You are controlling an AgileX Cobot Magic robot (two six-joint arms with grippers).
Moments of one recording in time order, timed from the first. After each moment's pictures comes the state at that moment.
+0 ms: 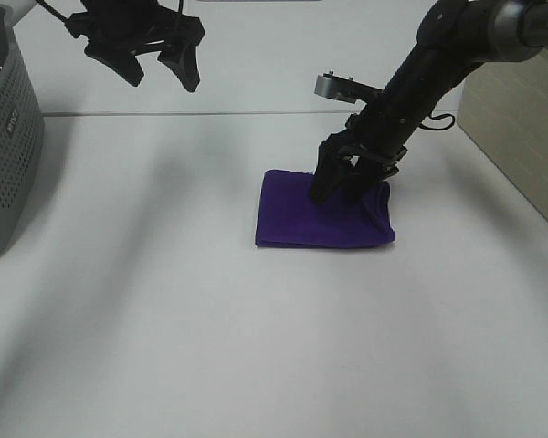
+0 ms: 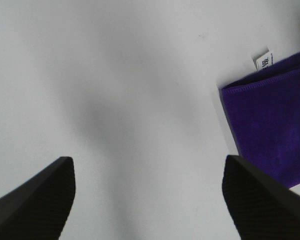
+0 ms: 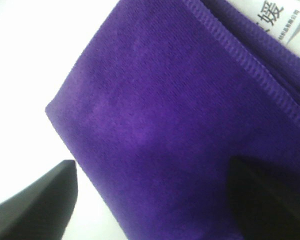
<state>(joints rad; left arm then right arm) -0.28 2.32 -2.29 -0.19 1.22 0.10 0.21 2.38 -1.85 0.54 1.14 -0.69</state>
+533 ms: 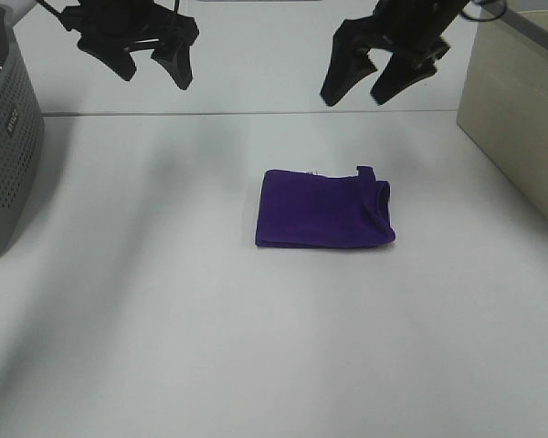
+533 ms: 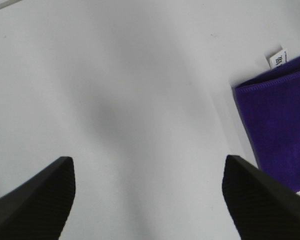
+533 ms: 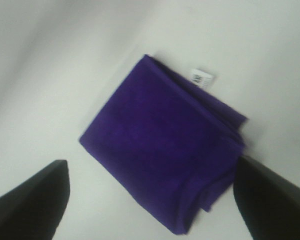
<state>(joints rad) -0.28 2.31 -2.29 -0.14 1.22 0.11 0.21 2.15 -1.97 0.38 1.18 -0.41</state>
